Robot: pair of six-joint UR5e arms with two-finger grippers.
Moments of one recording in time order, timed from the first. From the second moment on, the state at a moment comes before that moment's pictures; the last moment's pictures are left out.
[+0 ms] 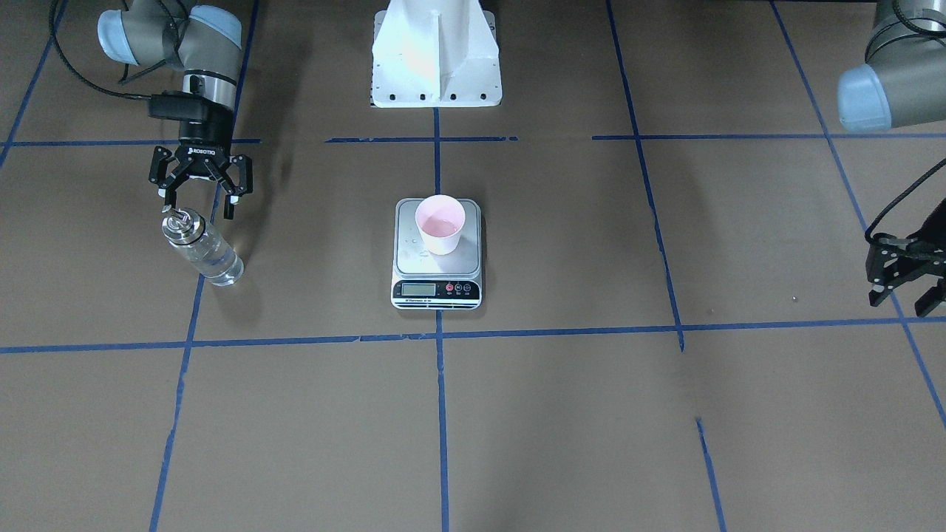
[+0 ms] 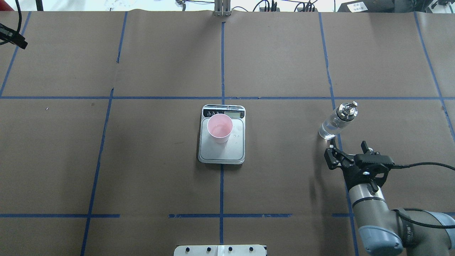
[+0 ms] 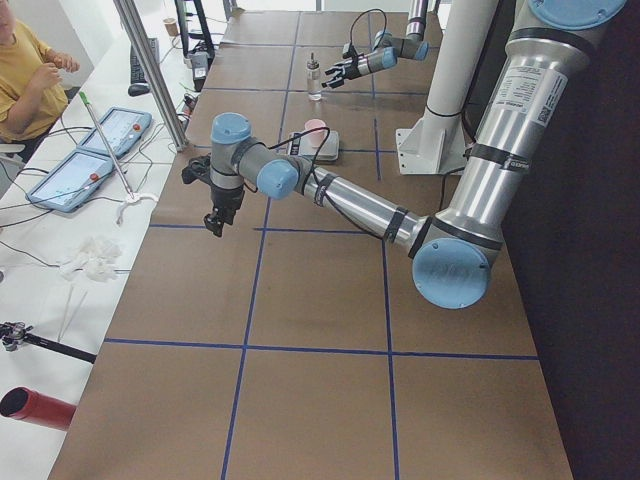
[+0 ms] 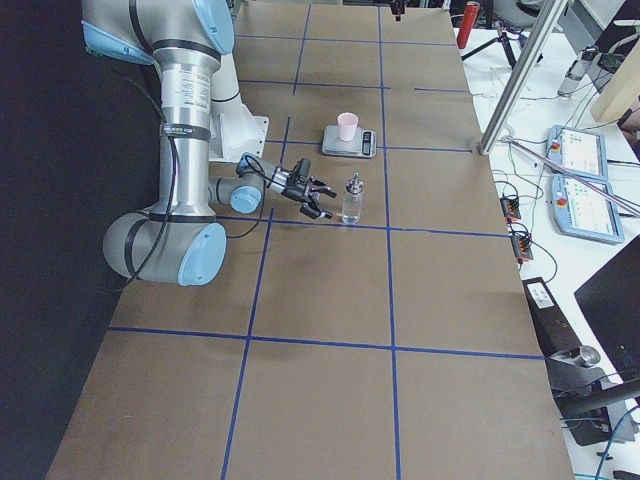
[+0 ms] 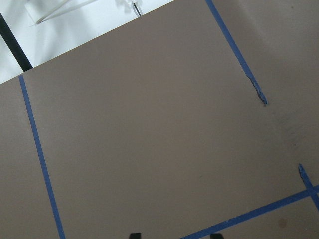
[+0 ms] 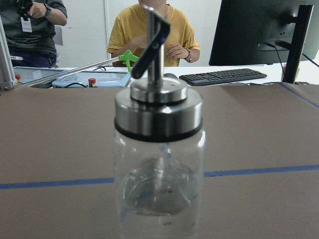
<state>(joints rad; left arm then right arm) -1.26 -1.89 -1.67 -1.71 -2.11 -0.18 0.10 -1.72 1.91 -1.12 0.53 1.64</state>
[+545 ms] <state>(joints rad) -1.26 -1.89 -1.67 -1.71 -2.12 -0.18 0.12 -1.95 1.90 -0.73 0.71 1.45</state>
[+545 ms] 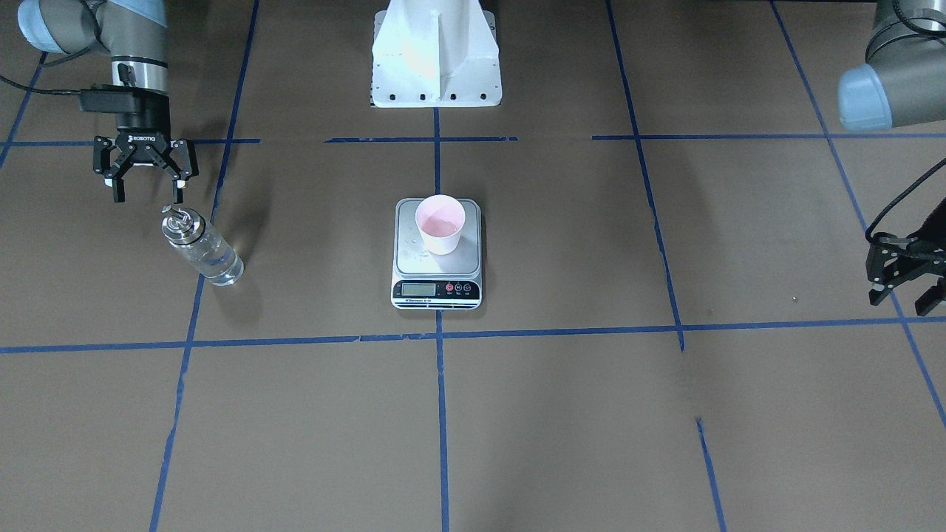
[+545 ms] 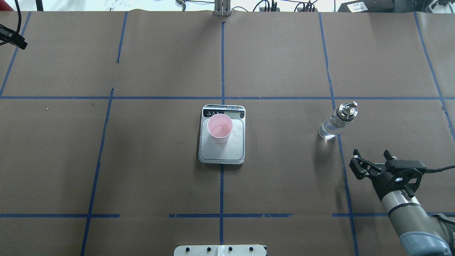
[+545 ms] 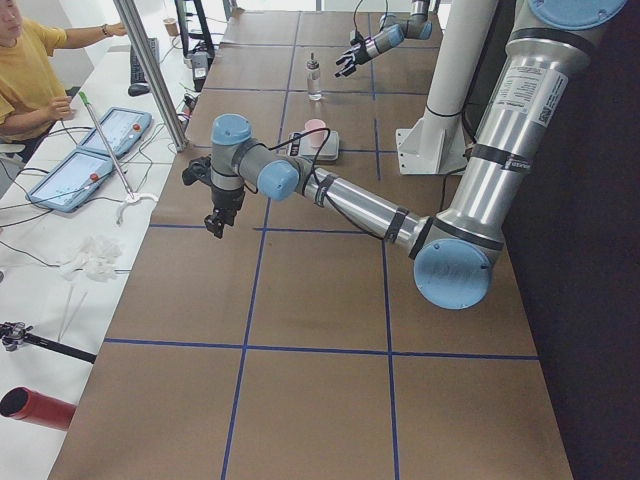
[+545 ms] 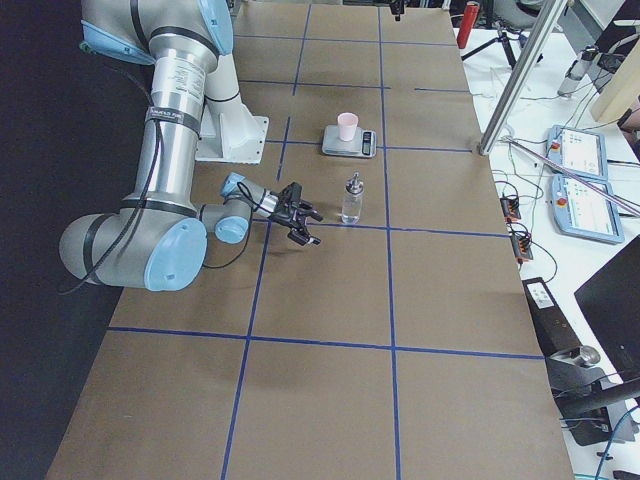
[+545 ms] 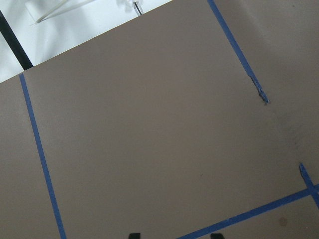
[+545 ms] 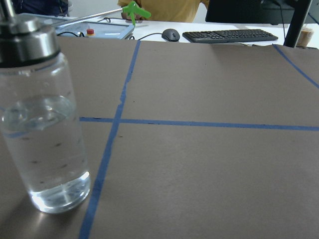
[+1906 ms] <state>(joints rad) -1.33 -1.87 -1.57 -1.71 -2.25 -0.06 1.47 -1.63 1.64 -1.17 2.26 0.20</state>
